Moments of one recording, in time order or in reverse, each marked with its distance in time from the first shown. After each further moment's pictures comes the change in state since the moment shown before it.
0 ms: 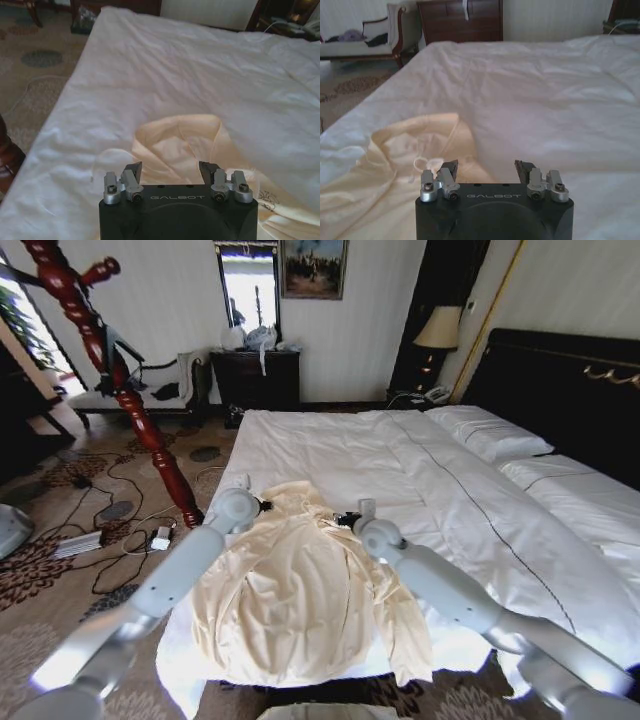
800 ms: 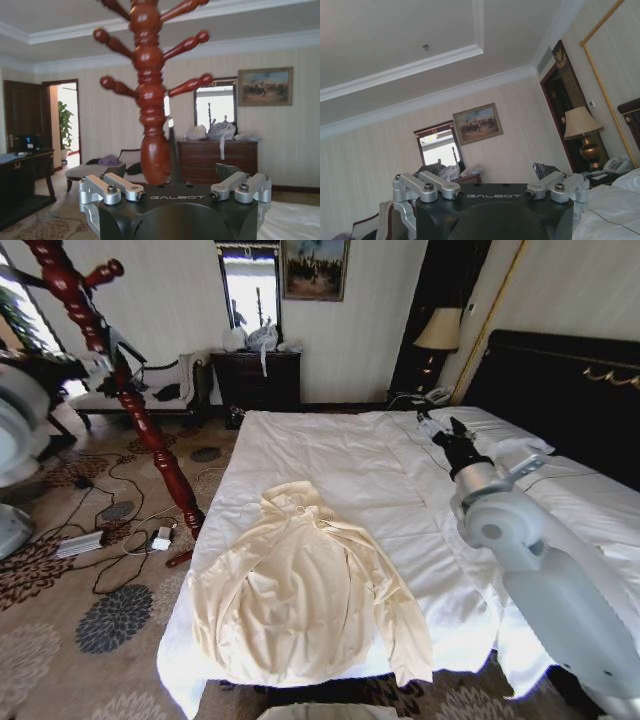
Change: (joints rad) left arm -0.137 0.611 -0.299 0.008 0.183 -0.204 0.289; right arm -0.374 -0.062 0.703 0.265 -0.172 0.383 -0.199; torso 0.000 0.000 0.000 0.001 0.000
